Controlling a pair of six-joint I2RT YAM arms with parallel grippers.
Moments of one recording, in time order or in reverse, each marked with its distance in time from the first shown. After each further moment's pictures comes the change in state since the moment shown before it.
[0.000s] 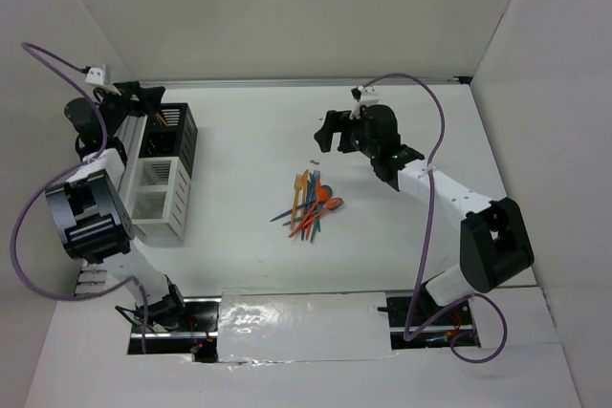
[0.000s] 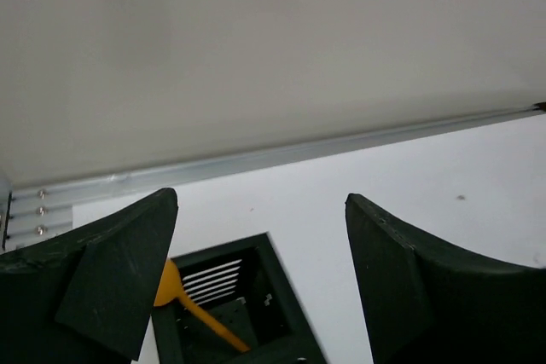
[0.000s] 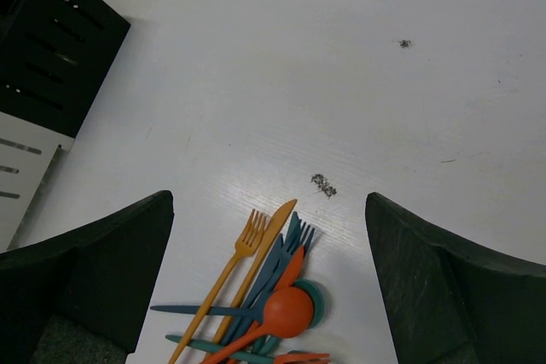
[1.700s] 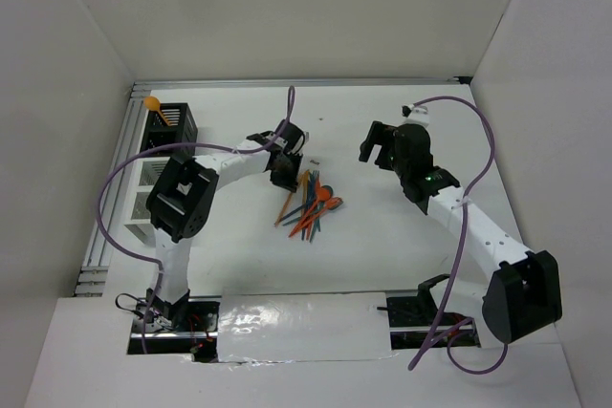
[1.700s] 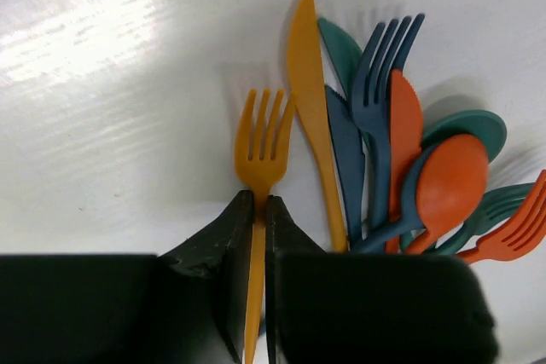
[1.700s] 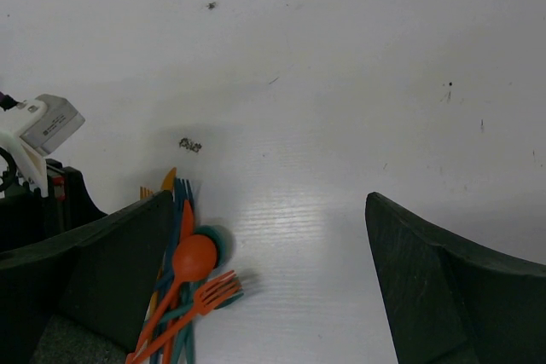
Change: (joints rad) left arm -1.025 0.259 0.331 -1.351 -0.672 -0.077; right arm -0.114 -0.301 -0.176 -0.245 0.292 0.115
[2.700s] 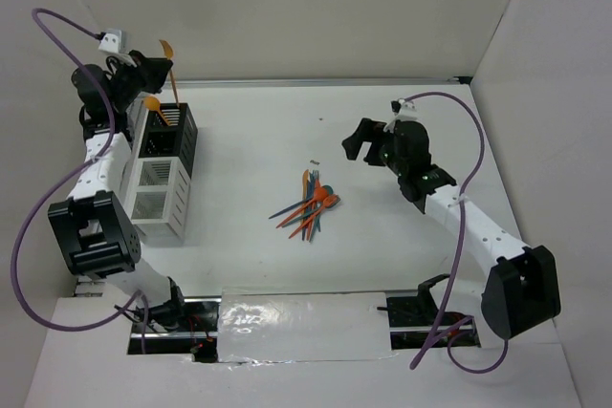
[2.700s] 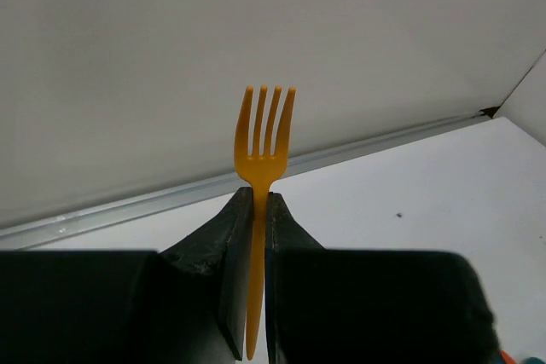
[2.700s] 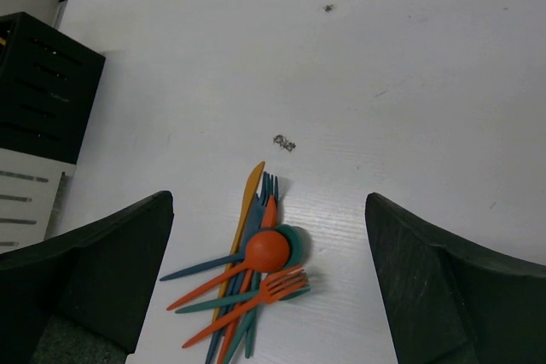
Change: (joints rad) left arm 0.858 -0.464 -0.140 0.925 0.594 0.109; right arm 0.017 0.016 0.000 0.117 -0.222 0.031
